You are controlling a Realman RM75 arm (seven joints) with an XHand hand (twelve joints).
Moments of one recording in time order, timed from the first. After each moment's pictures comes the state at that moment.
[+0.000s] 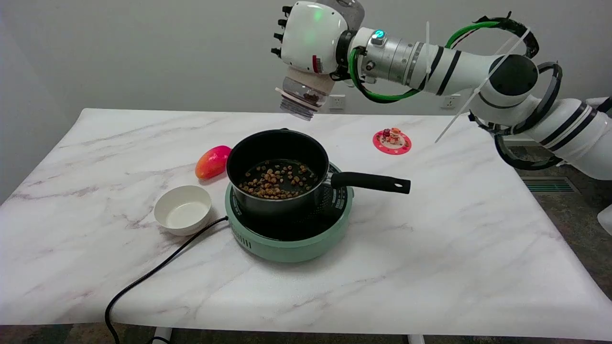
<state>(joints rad) 0.98 -0.70 -2.38 1.53 -1.02 0.36 1.14</state>
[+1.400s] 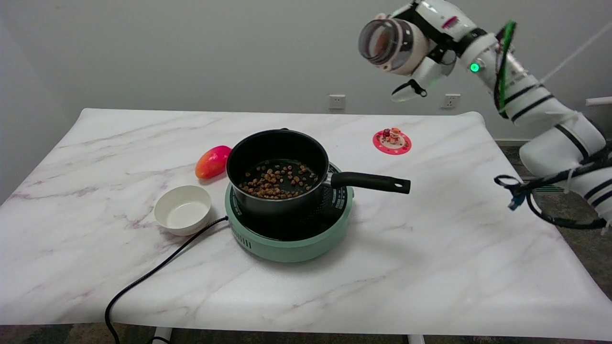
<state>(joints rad) 0.39 -0.68 -1.70 1.36 0.03 0.38 1.13</state>
